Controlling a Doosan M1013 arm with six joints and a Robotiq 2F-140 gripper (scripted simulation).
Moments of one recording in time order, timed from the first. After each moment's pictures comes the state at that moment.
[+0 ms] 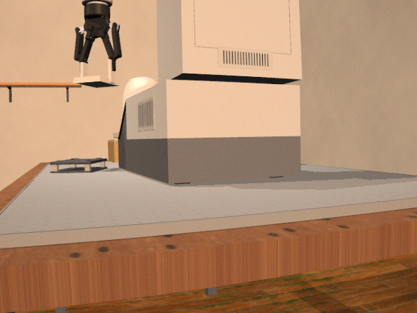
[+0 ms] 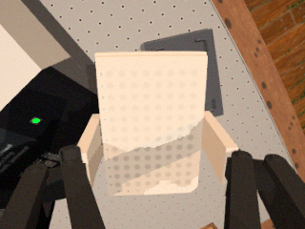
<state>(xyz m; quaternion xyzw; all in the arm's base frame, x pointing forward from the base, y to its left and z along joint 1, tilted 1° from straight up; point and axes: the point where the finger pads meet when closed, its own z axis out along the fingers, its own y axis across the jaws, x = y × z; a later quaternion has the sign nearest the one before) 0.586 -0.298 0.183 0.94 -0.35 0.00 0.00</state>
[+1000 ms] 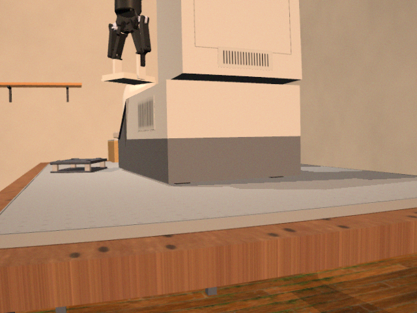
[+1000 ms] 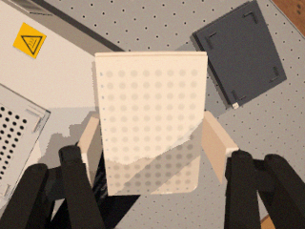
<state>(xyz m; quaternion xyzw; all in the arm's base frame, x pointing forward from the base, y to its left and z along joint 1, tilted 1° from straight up) 0.667 -0.227 0.182 0.87 -0.49 0.00 0.00</state>
